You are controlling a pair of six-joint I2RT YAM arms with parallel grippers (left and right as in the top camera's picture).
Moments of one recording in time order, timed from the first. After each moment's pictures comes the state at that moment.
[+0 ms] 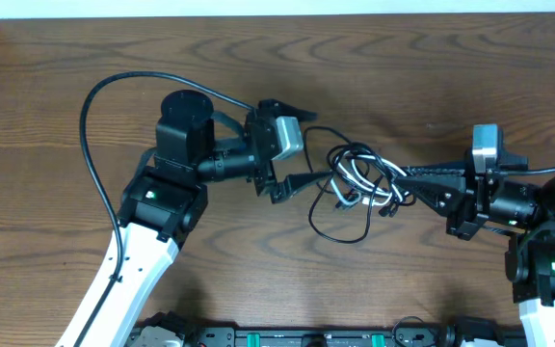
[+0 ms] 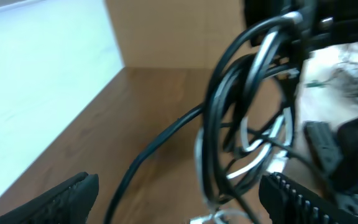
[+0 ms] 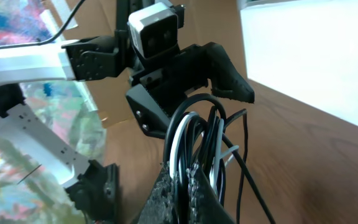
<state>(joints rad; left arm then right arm) -0.37 1.19 1.05 -0.20 0.99 0.38 -0.11 0.85 0.80 0.03 -1.44 0.25</state>
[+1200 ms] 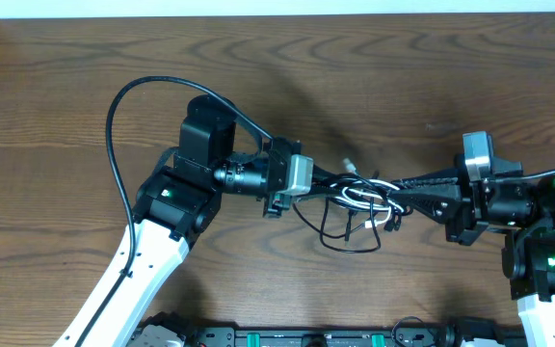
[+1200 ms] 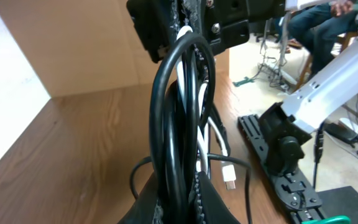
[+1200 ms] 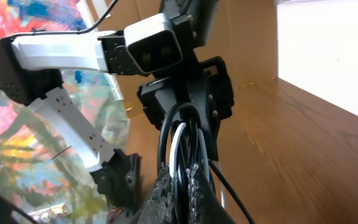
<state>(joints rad) -0.44 1.22 1.05 -0.29 1.20 0.56 -0.08 0.86 0.80 0.07 -1.52 0.25</state>
